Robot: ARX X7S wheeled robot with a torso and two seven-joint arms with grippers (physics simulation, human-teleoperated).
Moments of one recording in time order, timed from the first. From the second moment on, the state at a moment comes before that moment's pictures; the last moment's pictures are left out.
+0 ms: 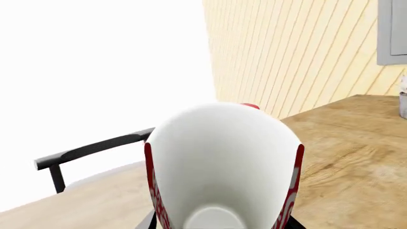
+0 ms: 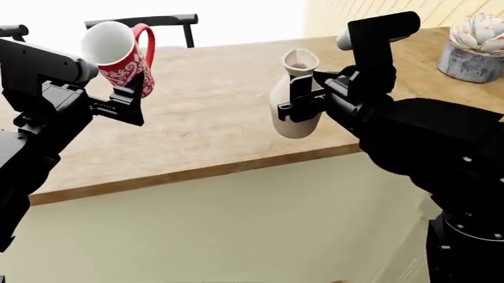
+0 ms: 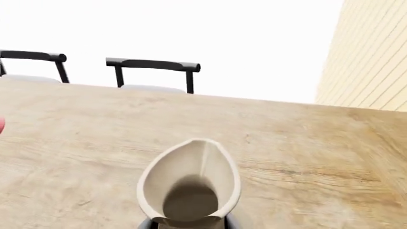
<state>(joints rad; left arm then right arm) -0.83 -0.60 0.09 0.16 -0.58 -0.76 0.16 1.10 0.34 -0.23 -0.18 0.90 1.24 0.30</state>
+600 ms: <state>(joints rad) -0.83 -0.61 0.10 0.15 -0.60 -0.76 0.17 1.05 0.36 -0.23 -0.18 0.89 1.18 0.29</state>
